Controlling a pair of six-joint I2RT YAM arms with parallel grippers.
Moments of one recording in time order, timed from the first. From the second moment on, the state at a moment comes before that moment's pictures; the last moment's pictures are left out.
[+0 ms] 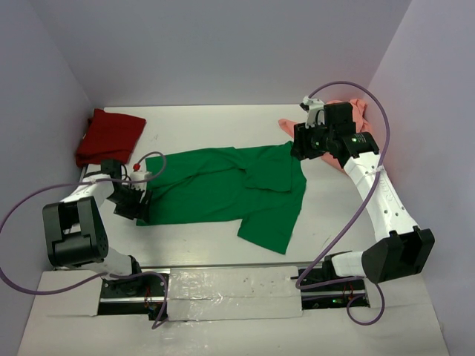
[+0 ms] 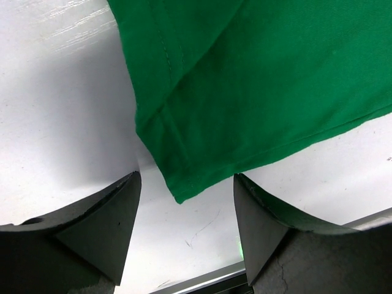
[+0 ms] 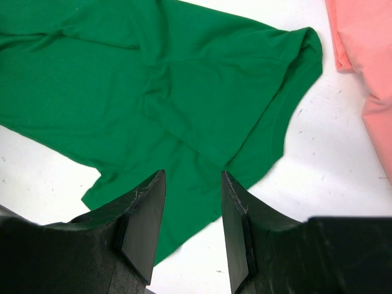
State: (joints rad) left arm 0.17 1.51 0.81 -0.77 0.25 0.48; right arm 0.16 1.32 1.35 -0.79 -0.29 -0.06
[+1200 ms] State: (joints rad) left arm 0.08 1.55 0.83 -0.82 0.15 0.55; right arm 0.16 1.31 1.37 -0.80 -0.25 -0.07
